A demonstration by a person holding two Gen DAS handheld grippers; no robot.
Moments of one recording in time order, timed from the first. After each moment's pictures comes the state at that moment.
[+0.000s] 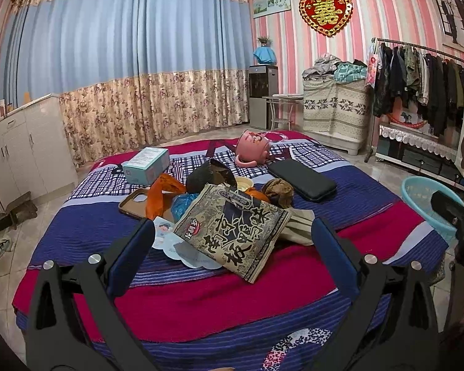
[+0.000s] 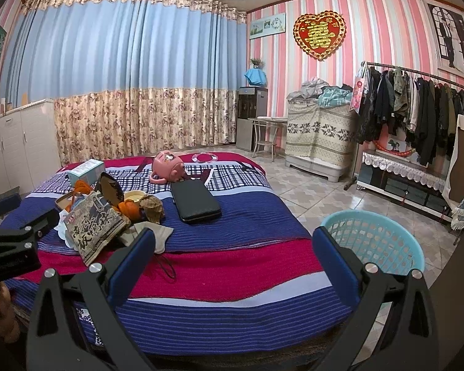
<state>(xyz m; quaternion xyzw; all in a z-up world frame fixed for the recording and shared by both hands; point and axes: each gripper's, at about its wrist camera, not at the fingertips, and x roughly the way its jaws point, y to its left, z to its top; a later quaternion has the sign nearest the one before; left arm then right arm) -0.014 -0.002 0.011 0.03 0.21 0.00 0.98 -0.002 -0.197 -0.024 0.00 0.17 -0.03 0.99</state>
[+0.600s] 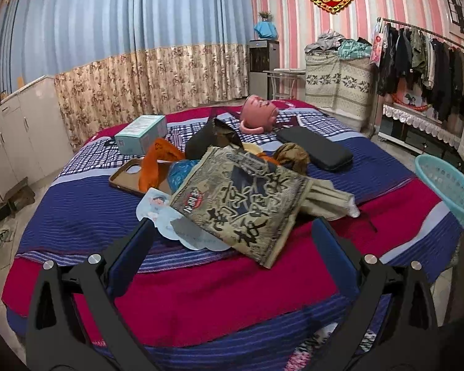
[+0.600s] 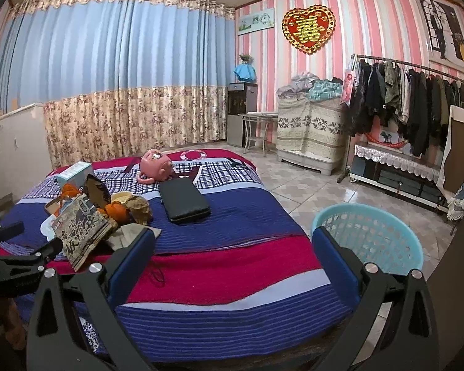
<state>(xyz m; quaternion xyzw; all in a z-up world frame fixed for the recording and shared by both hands) 0.033 0.018 -0.036 0.03 0.27 0.00 0.96 0.004 -0.215 -0.020 0.01 0.18 -0.05 0.98</state>
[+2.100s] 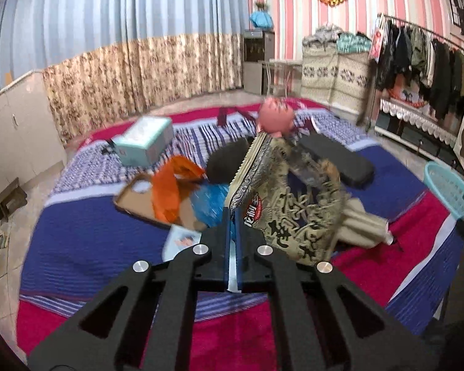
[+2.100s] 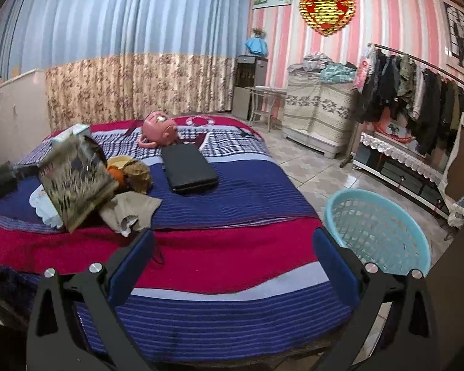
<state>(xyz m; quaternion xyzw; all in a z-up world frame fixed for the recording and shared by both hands) 0.088 0.077 -0.011 0.02 0.29 -0.03 0.96 0.035 -0.193 -0.033 -0.03 0.25 -0.04 0.97</state>
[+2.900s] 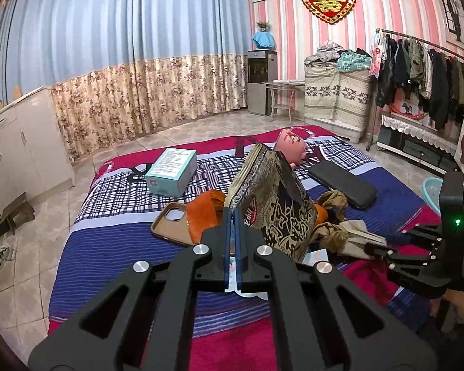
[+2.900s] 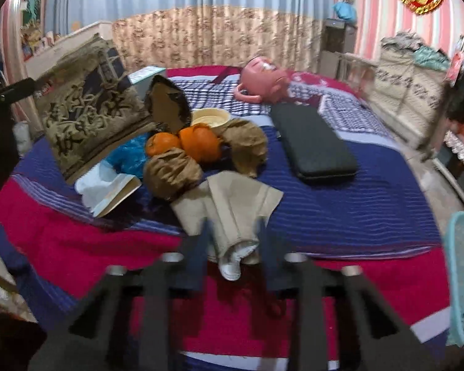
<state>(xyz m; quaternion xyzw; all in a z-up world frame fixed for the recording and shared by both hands) 0.069 0.108 0.025 0.03 0.25 -0.03 0.97 0.125 -0.110 -0.077 -0.05 0.35 0.16 0.92</state>
